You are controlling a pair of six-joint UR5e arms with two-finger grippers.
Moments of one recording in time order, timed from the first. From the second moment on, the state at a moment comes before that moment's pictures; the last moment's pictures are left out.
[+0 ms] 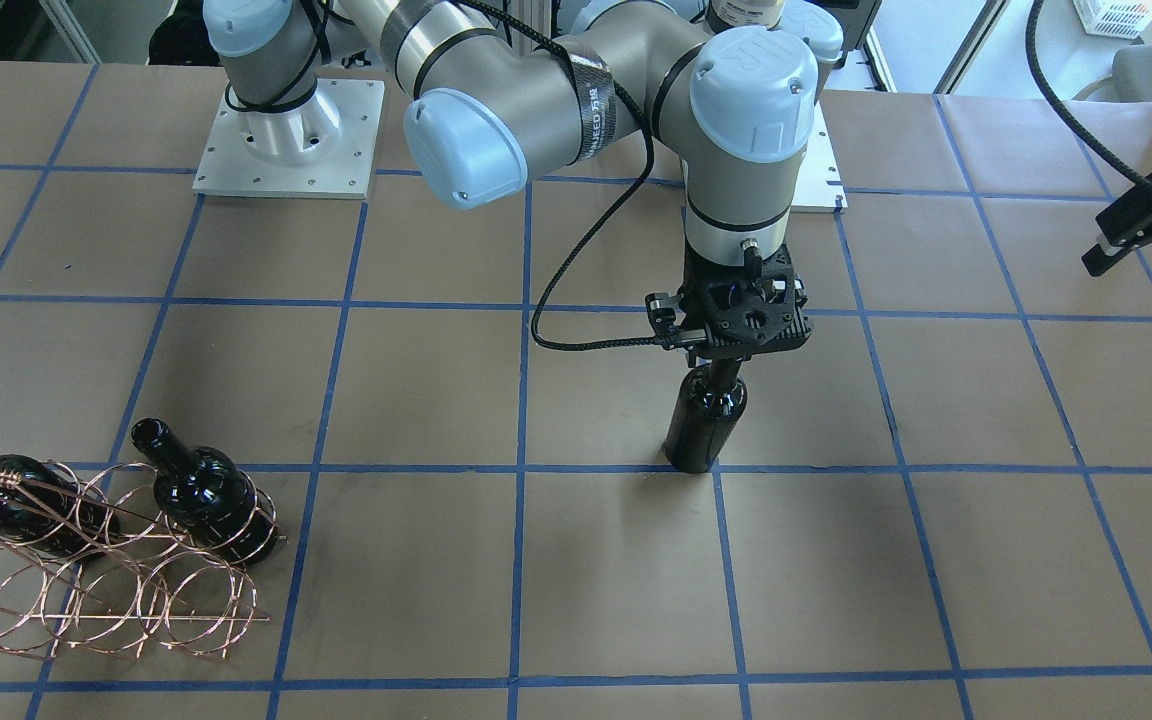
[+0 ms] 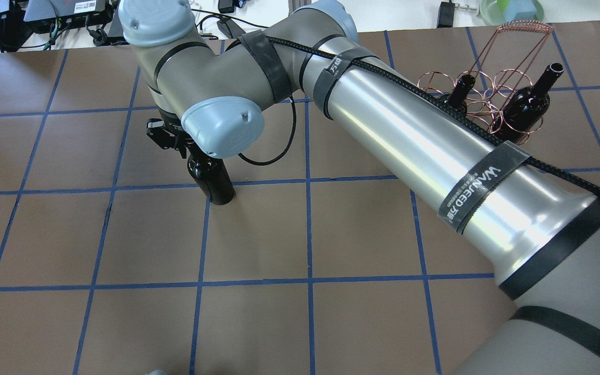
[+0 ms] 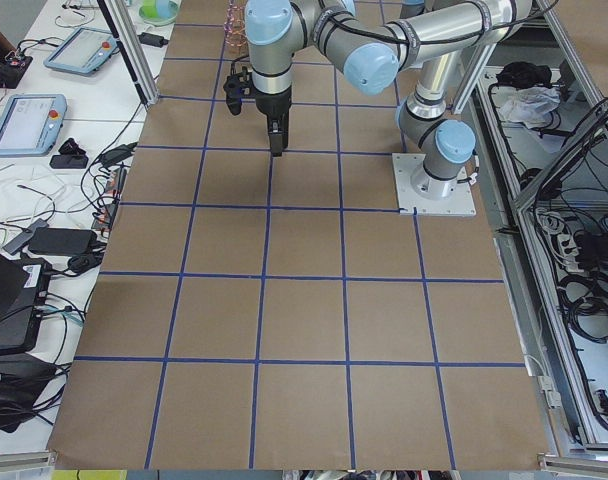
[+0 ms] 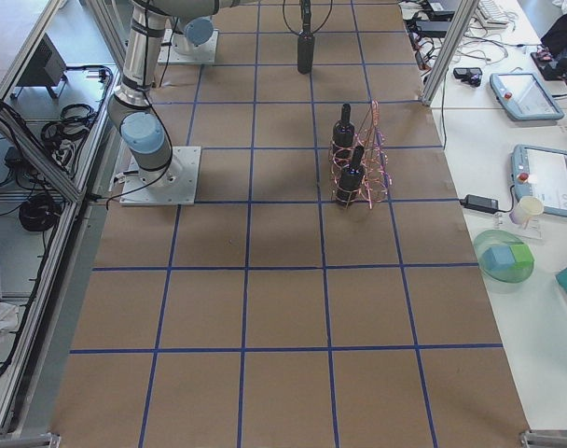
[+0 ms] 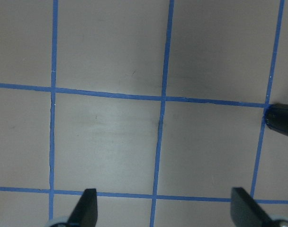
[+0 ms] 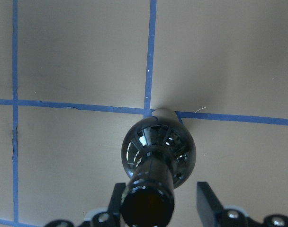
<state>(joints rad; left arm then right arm) -1.01 -1.63 -1.43 -1.68 1.53 0.47 2.18 -1.02 1.16 -1.84 -1.46 0.55</state>
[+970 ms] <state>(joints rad) -1.01 -1.62 -1.43 -1.68 1.52 0.47 2.17 -1.01 1.16 -1.87 -1.44 0.55</state>
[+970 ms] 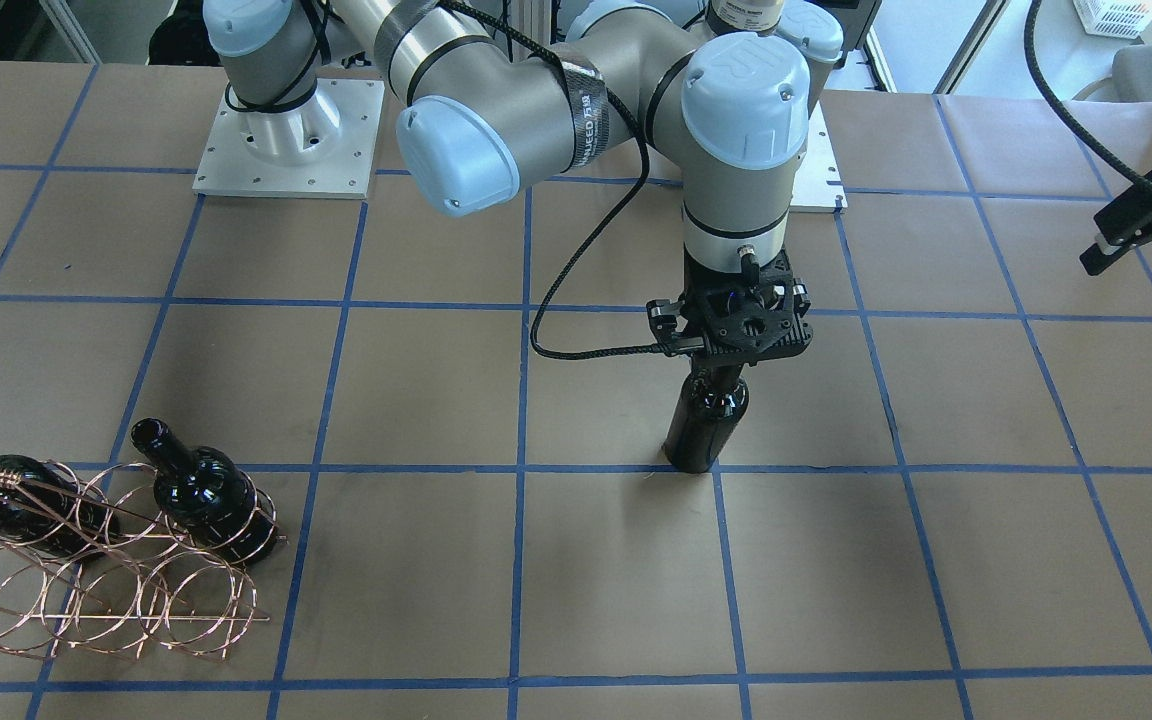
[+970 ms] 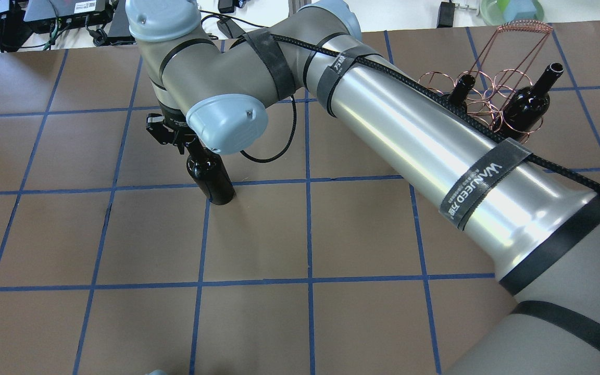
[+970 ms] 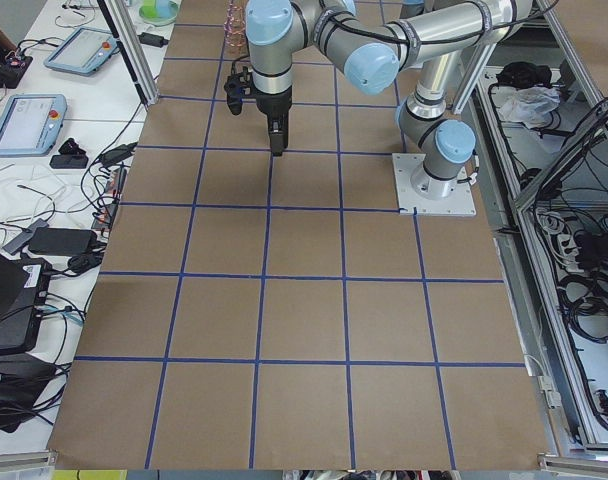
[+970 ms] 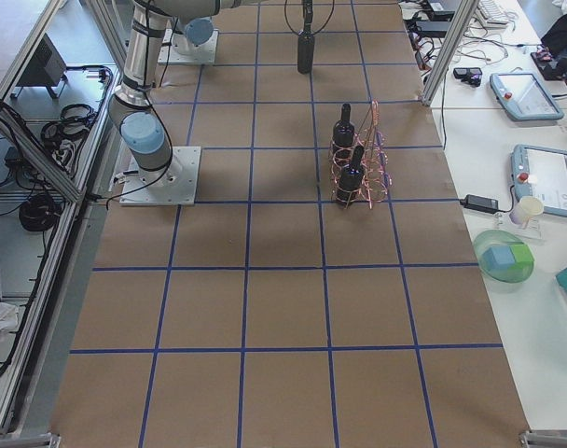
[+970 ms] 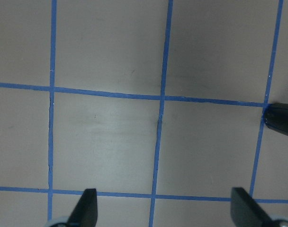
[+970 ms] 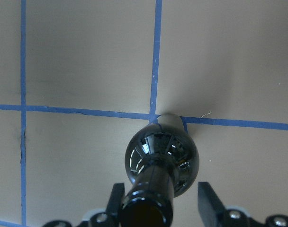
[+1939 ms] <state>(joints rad) -1.01 -1.62 -1.44 -1.68 1.52 0.47 2.17 -0.99 1.17 -1.87 -1.46 0.55</state>
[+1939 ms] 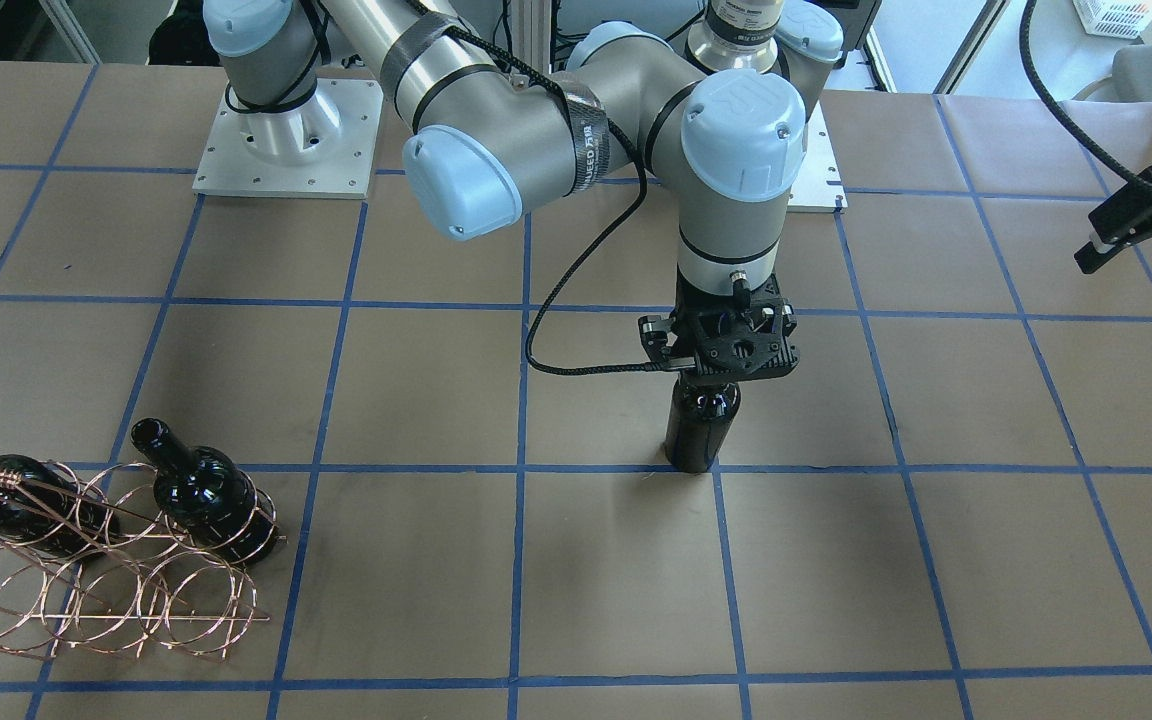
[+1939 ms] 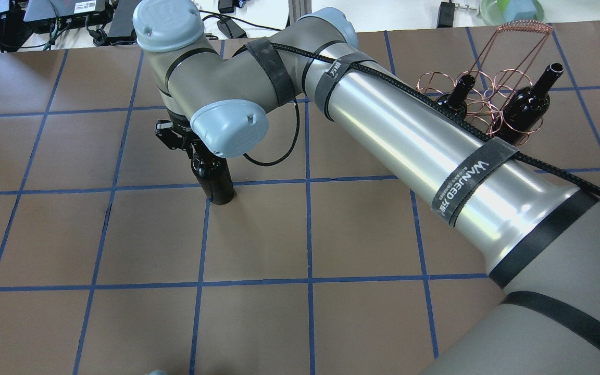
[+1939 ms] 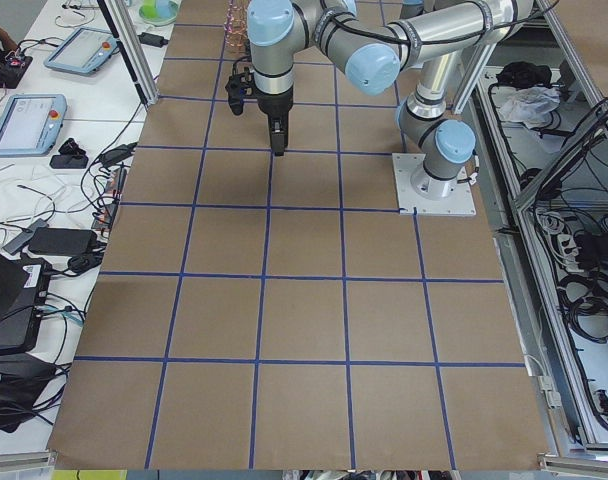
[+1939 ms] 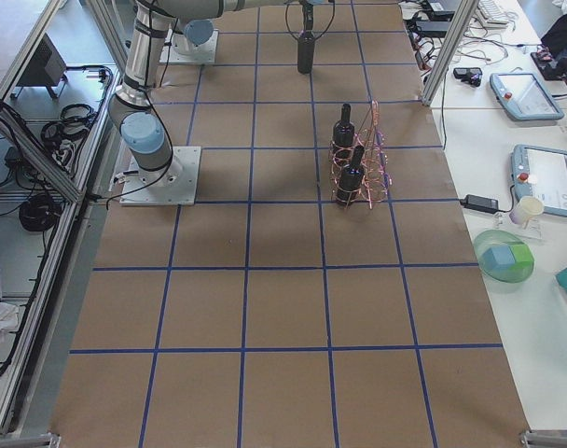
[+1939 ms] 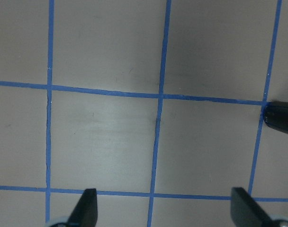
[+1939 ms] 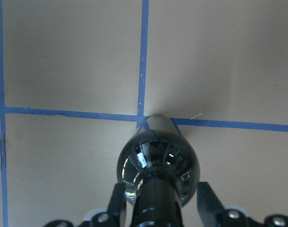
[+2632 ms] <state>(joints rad) -1.01 -1.62 -1.44 -1.68 1.52 0.47 2.16 -1.01 1.16 -1.89 -1.45 0.56</state>
